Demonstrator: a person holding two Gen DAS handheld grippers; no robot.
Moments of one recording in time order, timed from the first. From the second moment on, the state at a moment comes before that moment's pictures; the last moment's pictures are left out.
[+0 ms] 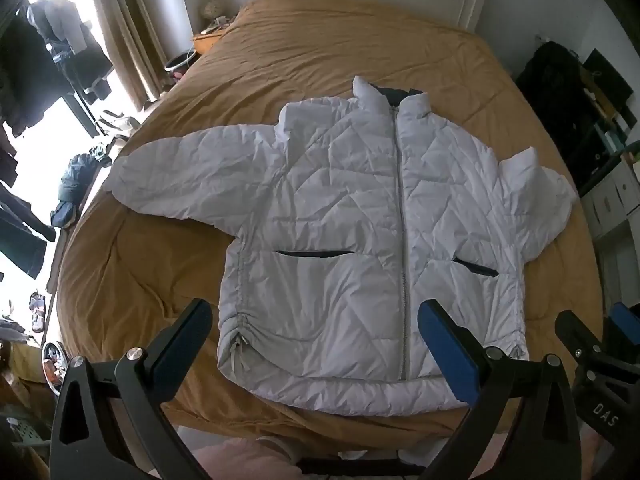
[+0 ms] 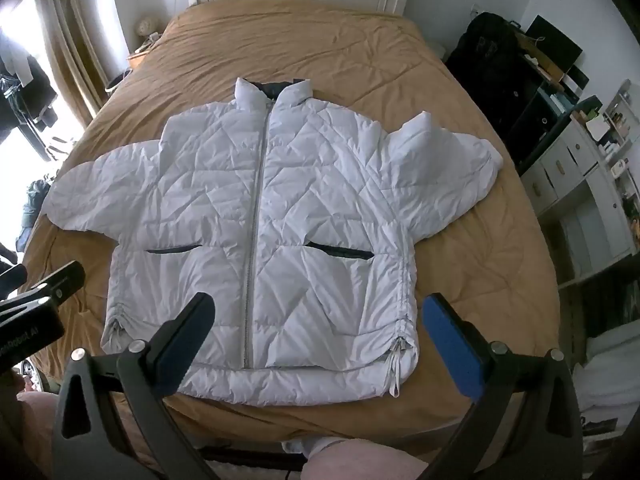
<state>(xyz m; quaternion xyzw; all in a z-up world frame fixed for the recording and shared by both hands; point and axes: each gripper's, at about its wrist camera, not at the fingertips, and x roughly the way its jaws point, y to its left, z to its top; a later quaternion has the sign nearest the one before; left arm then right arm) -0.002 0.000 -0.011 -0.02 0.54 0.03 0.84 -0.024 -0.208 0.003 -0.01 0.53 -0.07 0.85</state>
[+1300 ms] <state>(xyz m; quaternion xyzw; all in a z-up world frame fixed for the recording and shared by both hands) 0.000 -0.001 -0.009 -0.01 0.54 0.03 0.84 -0.027 -0.201 -0.003 -0.01 0.53 -0.07 0.84</state>
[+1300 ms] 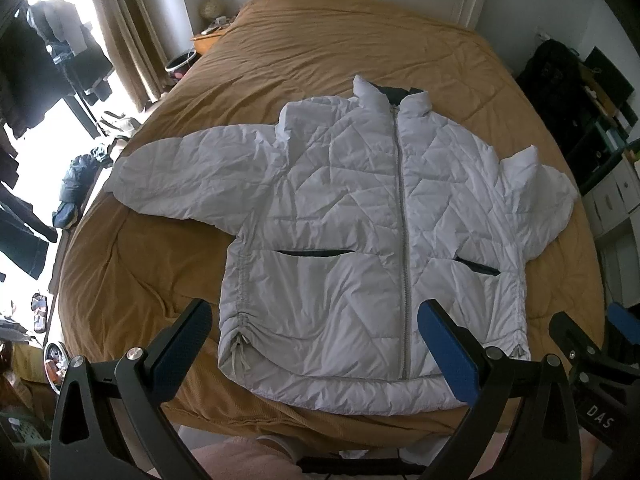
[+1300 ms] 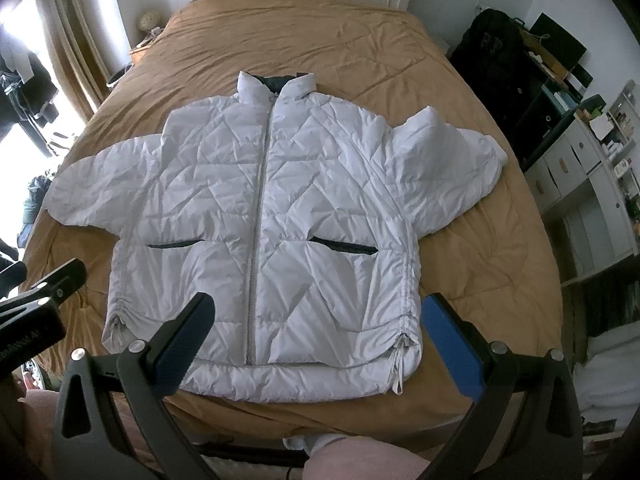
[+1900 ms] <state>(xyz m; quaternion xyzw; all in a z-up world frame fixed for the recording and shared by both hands) 0.000 0.002 -0.010 -0.01 0.54 0.03 0.84 -0.028 -0.201 -0.006 -0.01 0.54 -0.06 0.84</state>
